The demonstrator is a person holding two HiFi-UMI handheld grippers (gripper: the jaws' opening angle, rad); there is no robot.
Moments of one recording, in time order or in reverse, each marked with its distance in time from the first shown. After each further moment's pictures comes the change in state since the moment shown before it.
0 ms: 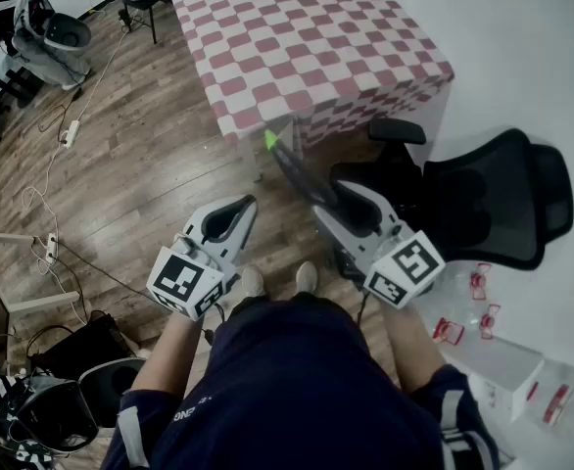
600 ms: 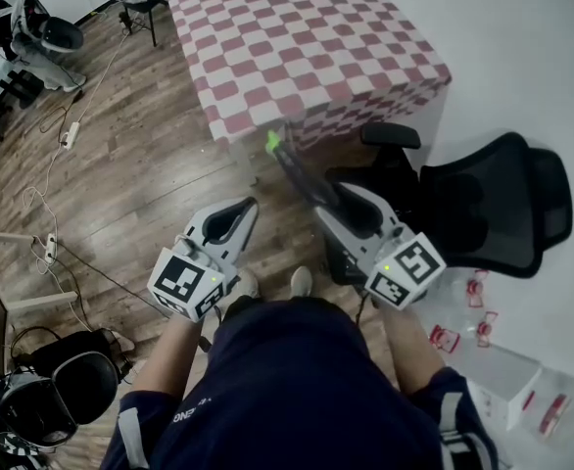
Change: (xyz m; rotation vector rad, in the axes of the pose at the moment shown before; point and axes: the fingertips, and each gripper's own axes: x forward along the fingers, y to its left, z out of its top) left arm 0.032 -0.017 0.000 0.005 0.008 0.006; right arm -0.021 -0.034 0.001 0.040 -0.028 0.006
